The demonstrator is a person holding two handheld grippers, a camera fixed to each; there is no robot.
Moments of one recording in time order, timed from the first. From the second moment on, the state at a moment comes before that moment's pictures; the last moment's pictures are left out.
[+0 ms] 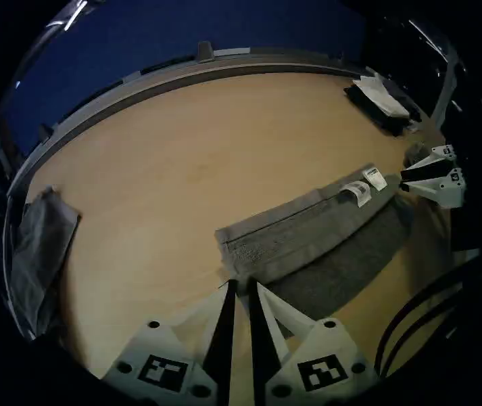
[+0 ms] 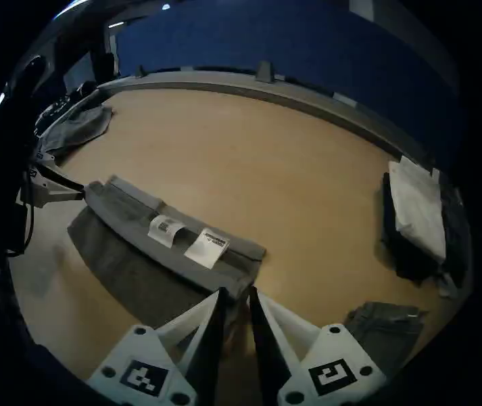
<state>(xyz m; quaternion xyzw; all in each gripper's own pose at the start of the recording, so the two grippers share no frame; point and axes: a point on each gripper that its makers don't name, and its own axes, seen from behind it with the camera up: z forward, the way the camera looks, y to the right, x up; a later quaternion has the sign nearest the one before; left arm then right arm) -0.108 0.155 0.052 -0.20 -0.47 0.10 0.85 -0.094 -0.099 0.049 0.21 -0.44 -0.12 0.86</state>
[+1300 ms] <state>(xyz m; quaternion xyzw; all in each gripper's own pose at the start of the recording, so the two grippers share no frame) -0.096 0.126 0.086 -0.14 -0.45 0.10 0.88 -0.082 -0.082 0.083 0.14 -0.40 -0.15 0.89</state>
